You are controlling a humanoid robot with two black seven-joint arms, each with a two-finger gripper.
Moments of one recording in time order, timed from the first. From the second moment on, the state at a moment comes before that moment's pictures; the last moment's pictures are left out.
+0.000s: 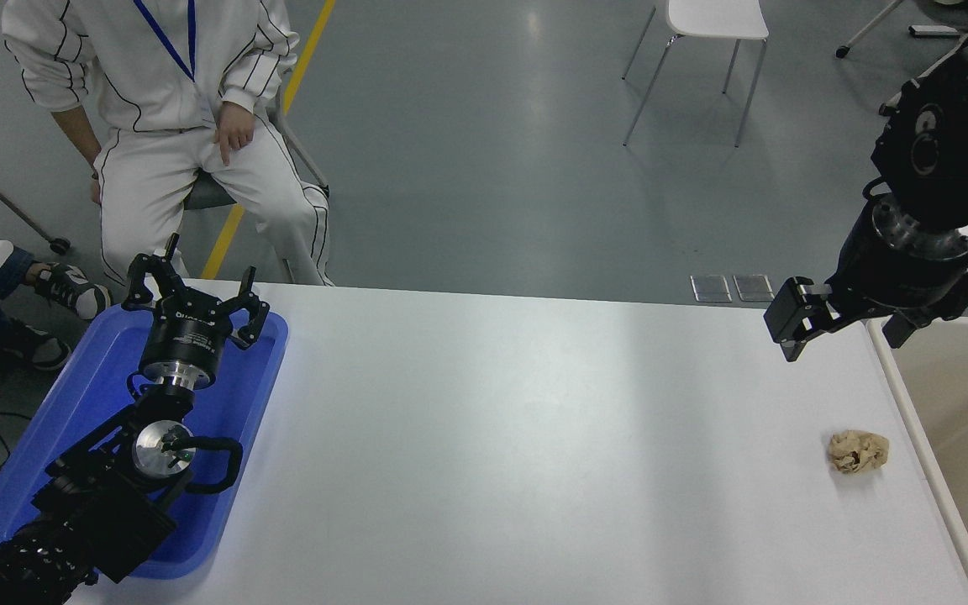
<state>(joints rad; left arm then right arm) -0.62 0.18 -0.87 -0.41 -0.09 -0.55 -0.51 2.20 -0.30 -1.37 1.37 -0.27 0.79 -0.06</state>
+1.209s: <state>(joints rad) -0.62 0.18 -0.87 -0.41 -0.09 -0.55 -0.51 2.20 -0.31 -1.37 1.37 -0.27 0.79 -0.06</state>
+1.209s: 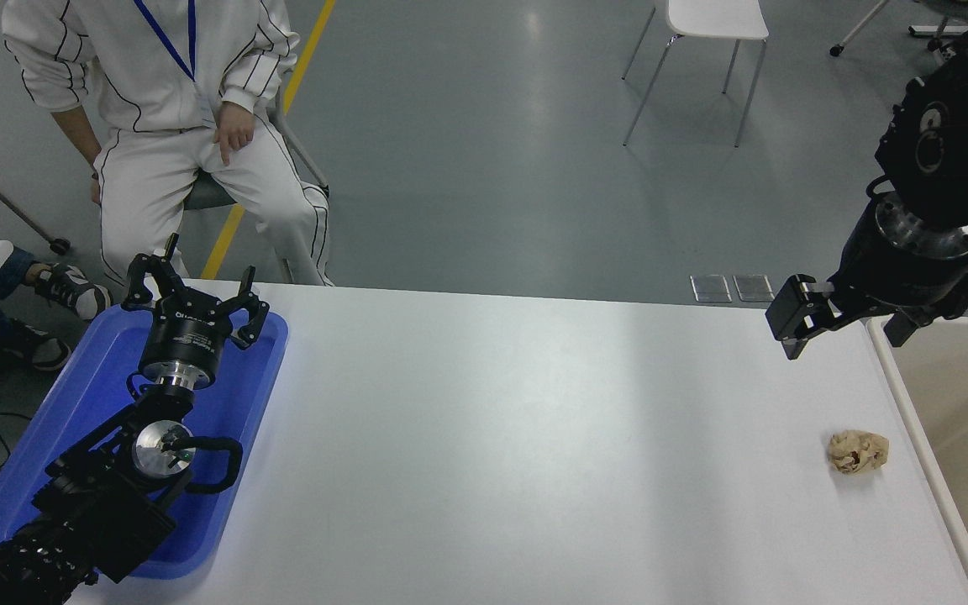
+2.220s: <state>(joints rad) -0.62 0.18 -0.87 -0.41 -0.09 -0.55 -0.51 2.21 -0.37 -1.38 1.38 -0.25 0.79 -0.06</state>
